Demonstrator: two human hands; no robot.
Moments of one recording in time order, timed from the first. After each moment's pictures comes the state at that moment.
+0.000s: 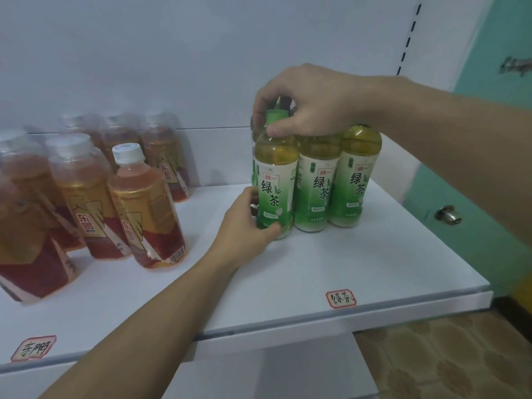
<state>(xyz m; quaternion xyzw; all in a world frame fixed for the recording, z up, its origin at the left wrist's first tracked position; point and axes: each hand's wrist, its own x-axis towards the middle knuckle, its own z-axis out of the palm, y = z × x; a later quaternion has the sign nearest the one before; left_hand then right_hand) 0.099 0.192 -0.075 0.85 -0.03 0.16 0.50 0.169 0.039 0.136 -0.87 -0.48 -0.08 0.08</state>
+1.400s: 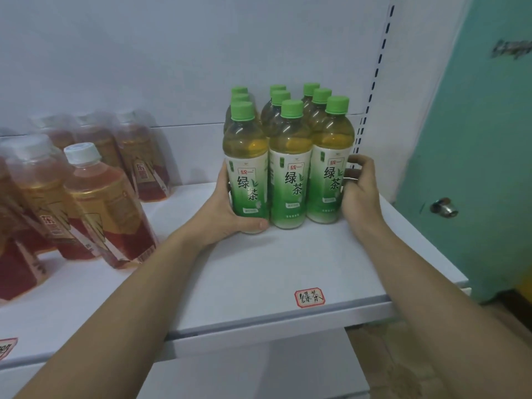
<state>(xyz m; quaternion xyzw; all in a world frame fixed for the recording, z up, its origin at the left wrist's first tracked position) 0.130 0.201 -0.069 0.80 -0.11 0.07 0.58 0.204 -0.062 -0.072 -0.73 -0.05 -0.16 0.66</state>
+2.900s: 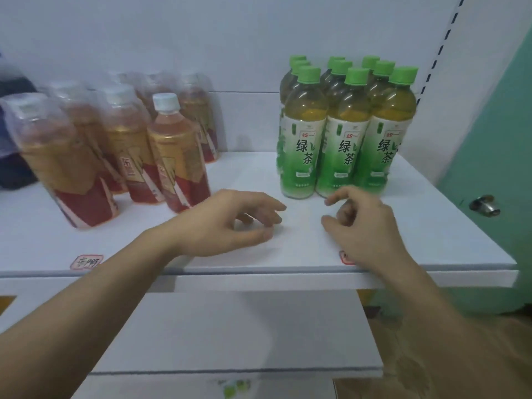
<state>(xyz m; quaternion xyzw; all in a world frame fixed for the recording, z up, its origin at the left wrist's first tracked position) -0.005 0.235 -0.035 0.93 -0.17 0.00 0.31 0.067 -0.020 -0.075 -0.87 -0.19 -0.11 0.44</state>
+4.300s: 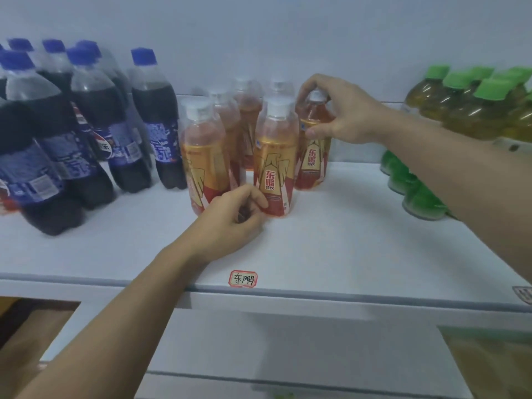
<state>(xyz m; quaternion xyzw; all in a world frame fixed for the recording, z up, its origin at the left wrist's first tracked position) -0.052 0.434 -0.058 0.91 0.00 0.11 0.41 0.157 0.248 0.062 -0.85 -0.46 -0.09 0.26</state>
